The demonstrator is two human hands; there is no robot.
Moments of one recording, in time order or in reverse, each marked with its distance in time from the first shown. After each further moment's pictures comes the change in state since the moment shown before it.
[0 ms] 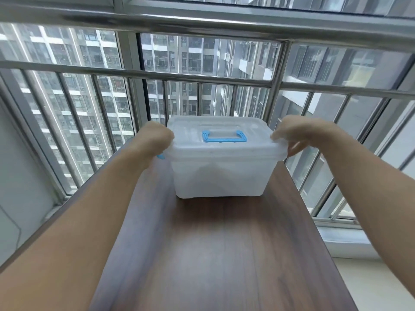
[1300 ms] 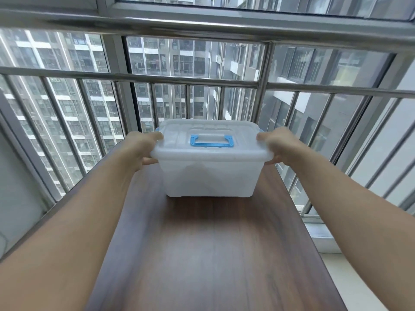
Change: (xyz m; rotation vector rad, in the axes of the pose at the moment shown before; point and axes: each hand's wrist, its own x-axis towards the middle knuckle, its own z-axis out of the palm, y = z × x) left_hand 0.002 -0.004 0.012 -0.220 0.019 -0.164; right_hand 0.000 0.022 0.037 0.520 0.209 0.104
